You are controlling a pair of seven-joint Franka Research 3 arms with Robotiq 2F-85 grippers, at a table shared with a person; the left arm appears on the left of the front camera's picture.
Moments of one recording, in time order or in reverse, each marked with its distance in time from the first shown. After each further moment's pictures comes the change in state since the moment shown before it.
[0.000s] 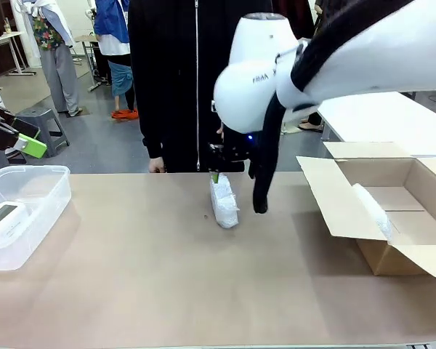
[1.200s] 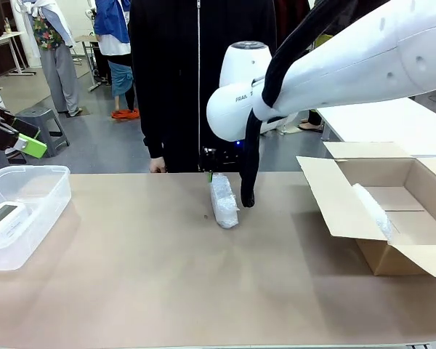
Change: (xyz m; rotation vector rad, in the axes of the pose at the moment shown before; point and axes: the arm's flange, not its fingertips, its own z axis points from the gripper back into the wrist) left arm 0.000 0.000 0.000 0.000 0.000 0.000; right arm 0.070 -0.001 -0.063 -0.015 0.010 -0.041
